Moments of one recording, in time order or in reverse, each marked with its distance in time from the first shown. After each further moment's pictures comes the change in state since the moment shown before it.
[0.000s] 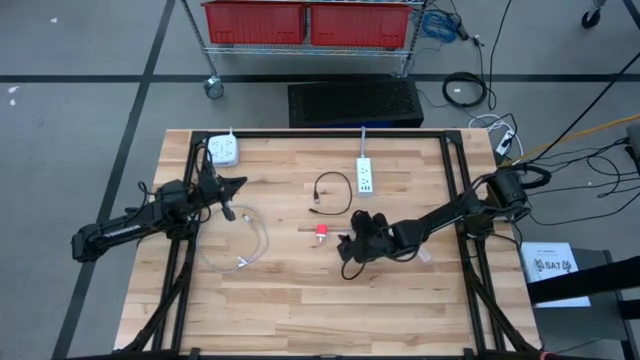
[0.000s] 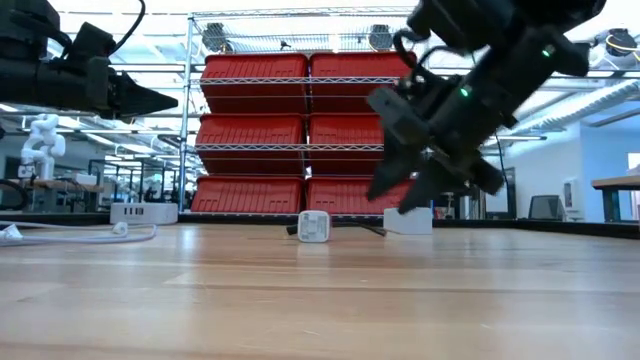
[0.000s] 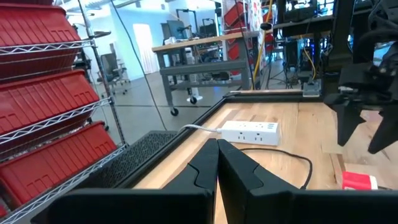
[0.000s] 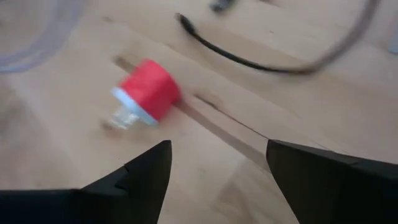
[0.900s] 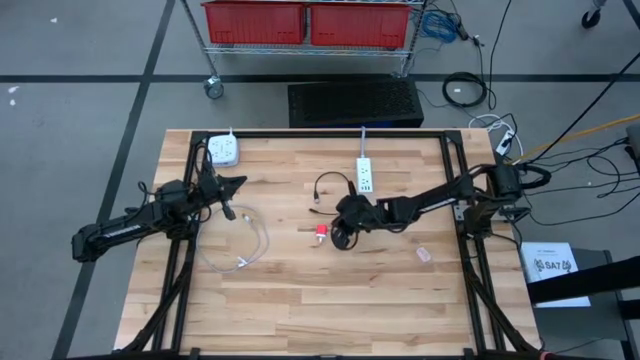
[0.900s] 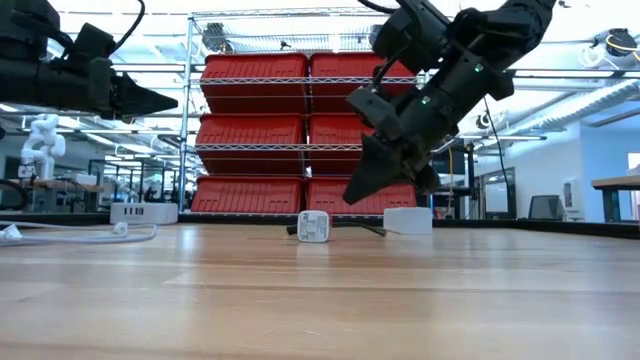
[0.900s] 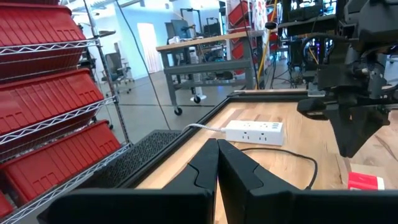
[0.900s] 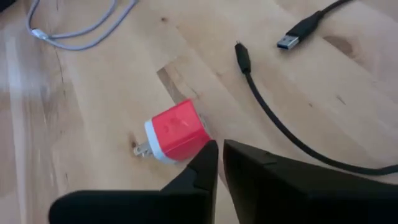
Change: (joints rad) left arm 0.000 0.000 0.000 0.000 -0.019 0.001; right arm -0.234 0.004 0.001 0.179 -0.400 -0.431
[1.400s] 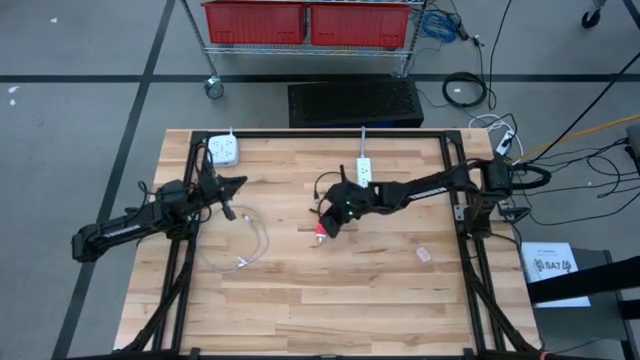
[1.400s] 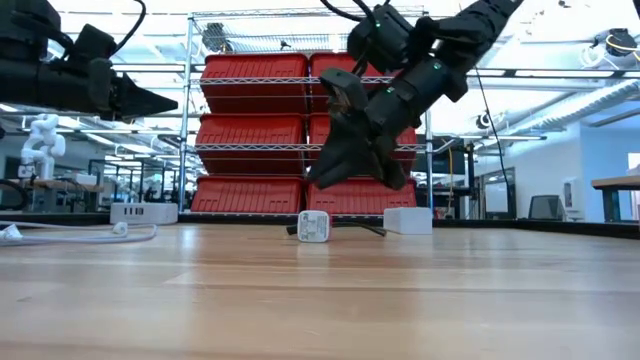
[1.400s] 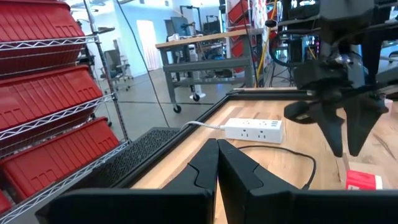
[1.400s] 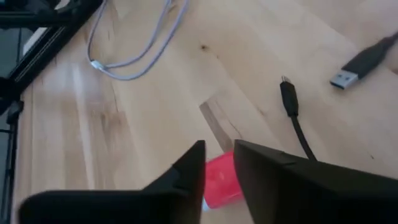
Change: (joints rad) left arm 0.000 0.000 0.000 -0.011 0.001 -0.010; right arm -0.115 0.056 0.153 -0.057 -0.295 0.030
